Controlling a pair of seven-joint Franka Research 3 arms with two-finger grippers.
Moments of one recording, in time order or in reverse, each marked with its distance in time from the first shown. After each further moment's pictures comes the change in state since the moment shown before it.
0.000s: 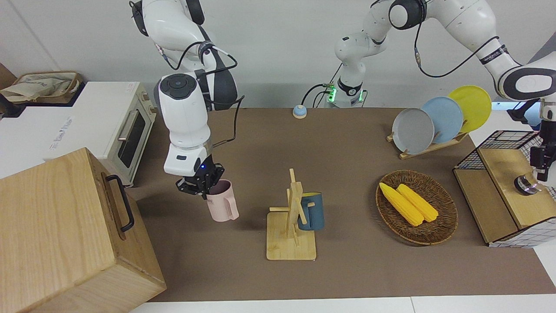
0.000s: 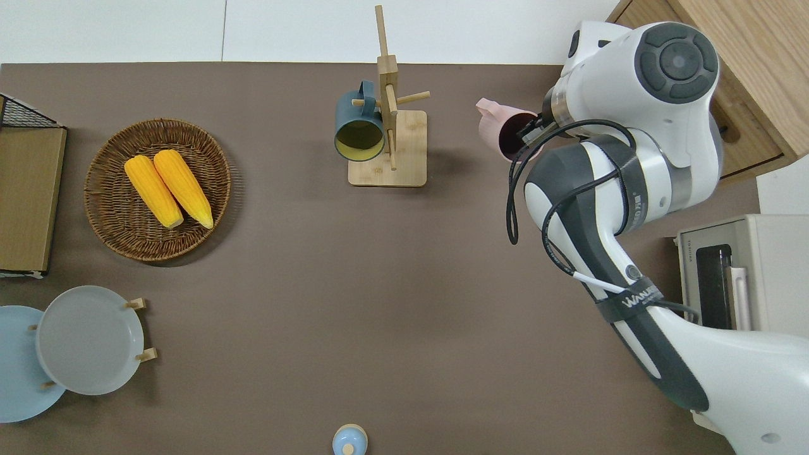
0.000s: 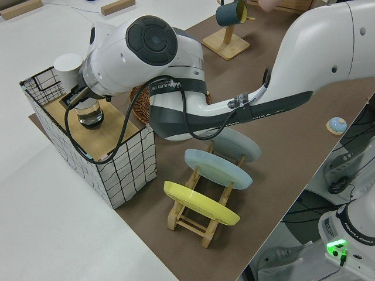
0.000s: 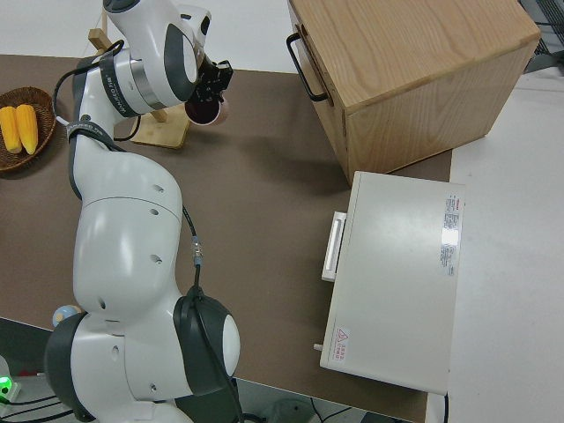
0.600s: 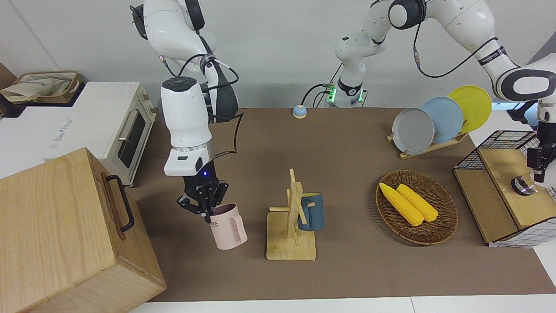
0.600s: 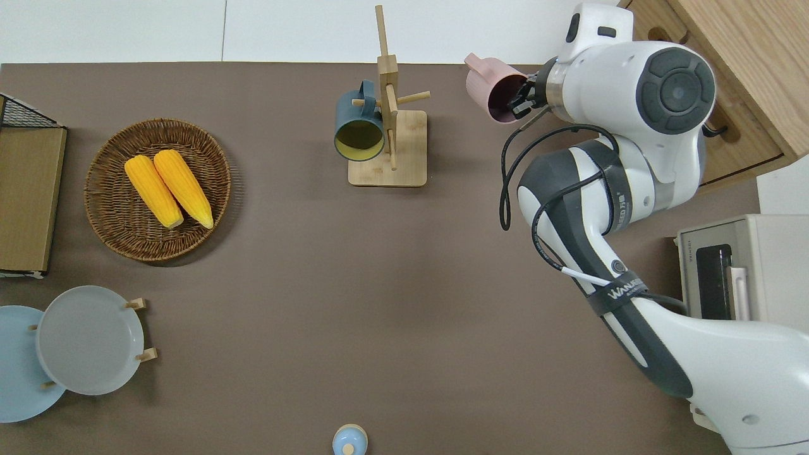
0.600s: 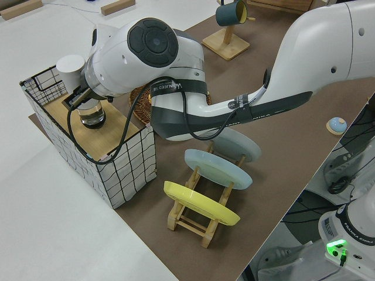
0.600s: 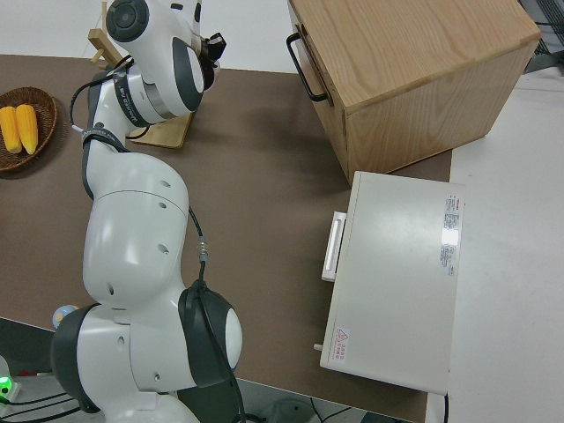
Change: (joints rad) left arm 0.000 -0.002 -0.011 -0.017 -0.009 0.014 0.003; right arm -0.002 0.043 -0.005 -0.020 -0.034 0.414 -0.060
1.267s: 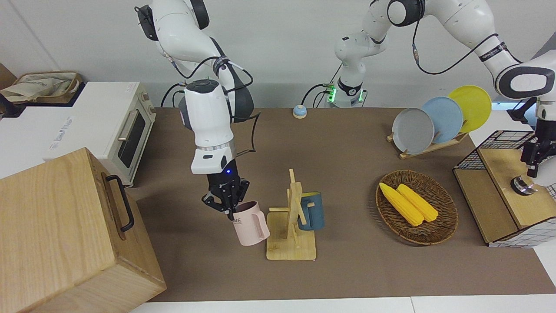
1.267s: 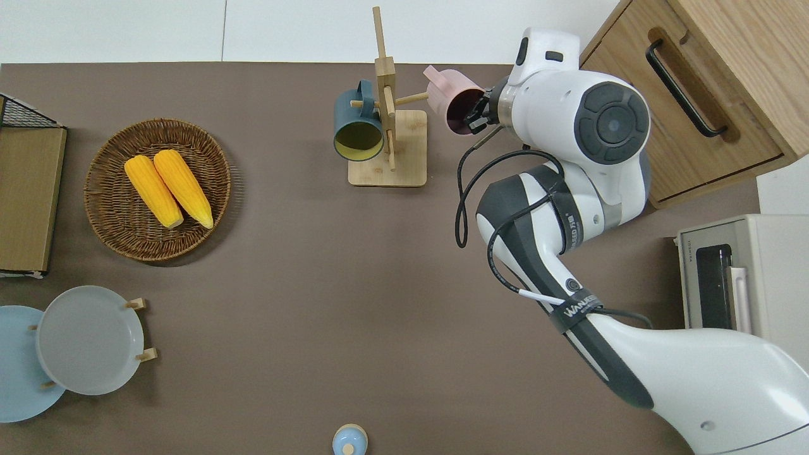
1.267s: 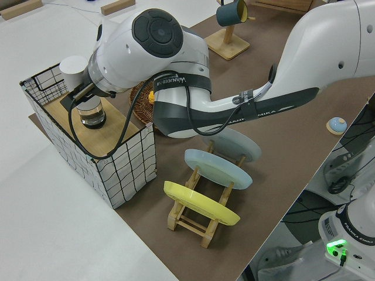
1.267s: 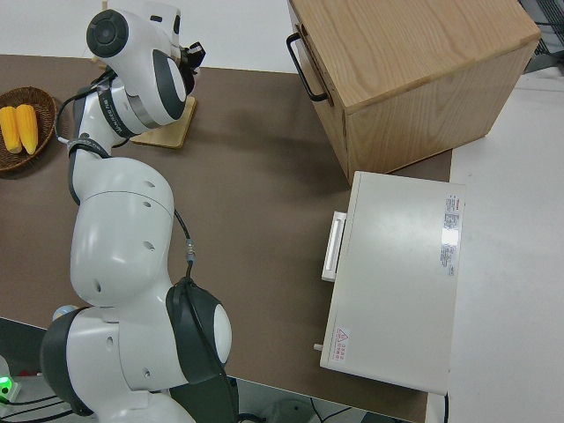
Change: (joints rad) left arm -0.005 -0.023 -0.001 -0.018 0.063 -0.005 0.000; right arm 0.050 0.000 -0.001 -0.055 0.000 0.079 0.042
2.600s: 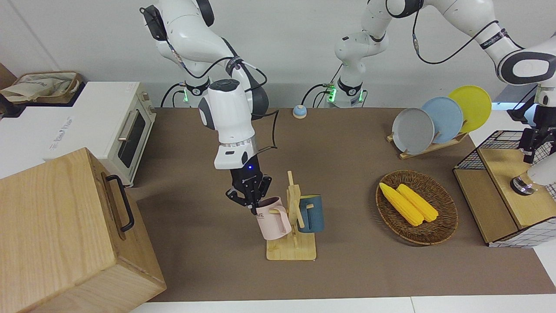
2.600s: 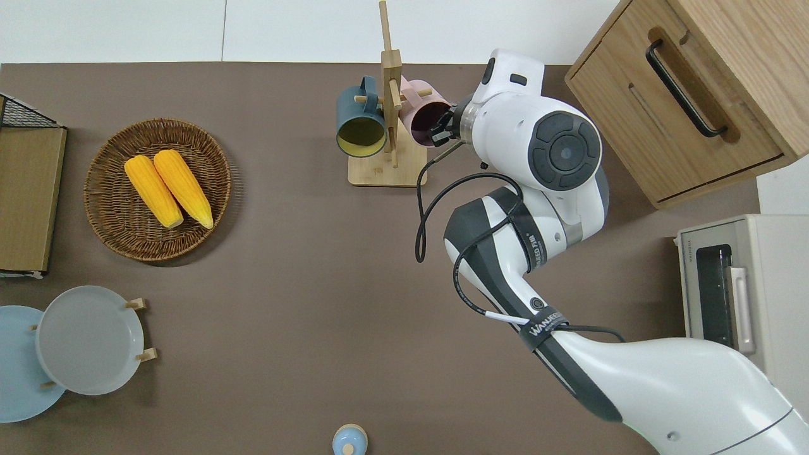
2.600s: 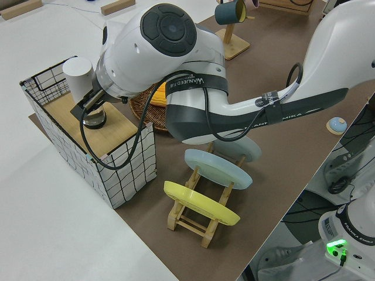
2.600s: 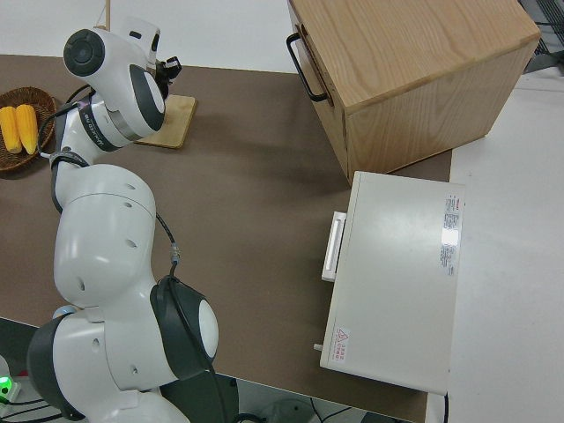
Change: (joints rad) left arm -0.011 -0.096 0.046 -0.081 0.045 -0.086 -0.058; right arm 0.078 0.000 0.005 -0.048 0.000 0.084 0.191
